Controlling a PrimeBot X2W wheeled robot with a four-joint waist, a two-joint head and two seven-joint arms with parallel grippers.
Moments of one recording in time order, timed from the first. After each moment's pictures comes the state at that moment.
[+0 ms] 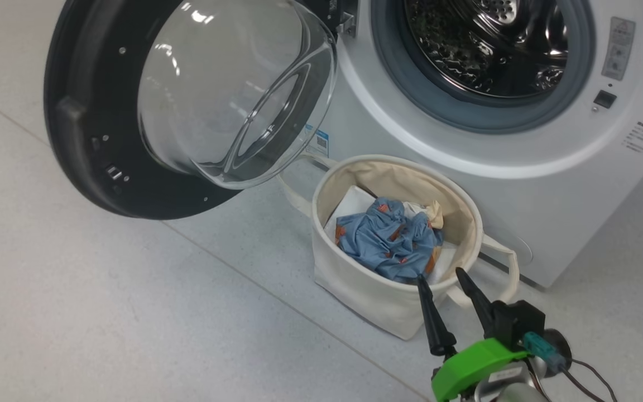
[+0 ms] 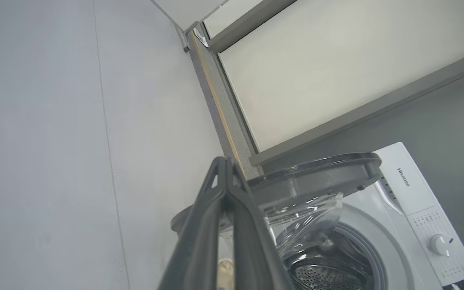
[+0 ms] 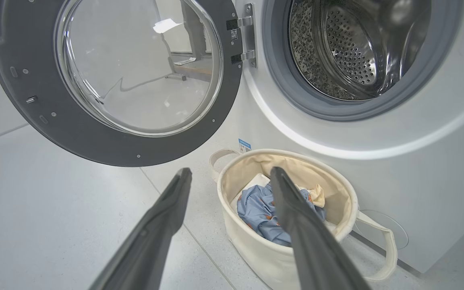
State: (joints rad) left arm -0.30 0.53 0.31 0.44 -1.38 -0.11 0.24; right arm -0.17 -0.06 0.33 0.36 0.26 0.13 -0.26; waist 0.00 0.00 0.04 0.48
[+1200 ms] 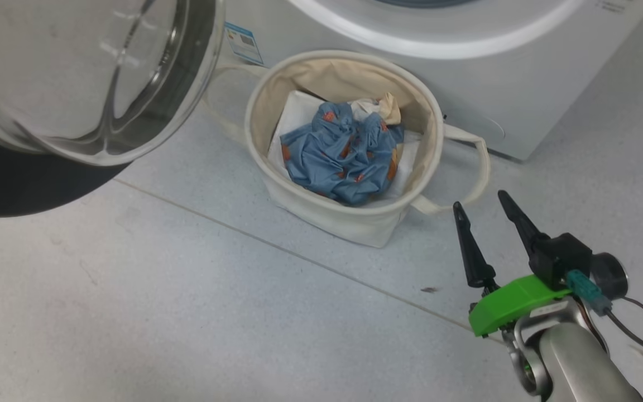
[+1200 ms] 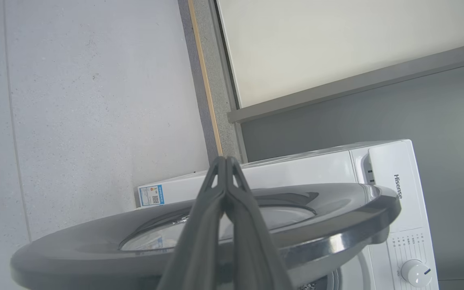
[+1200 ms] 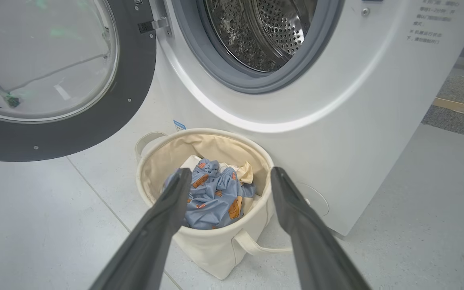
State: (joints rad) left arm -0.97 0.67 0.29 0.98 -1.59 -0.12 0.56; right arm -0.26 -0.16 0.26 0.17 0.16 0.13 -0.13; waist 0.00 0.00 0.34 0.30
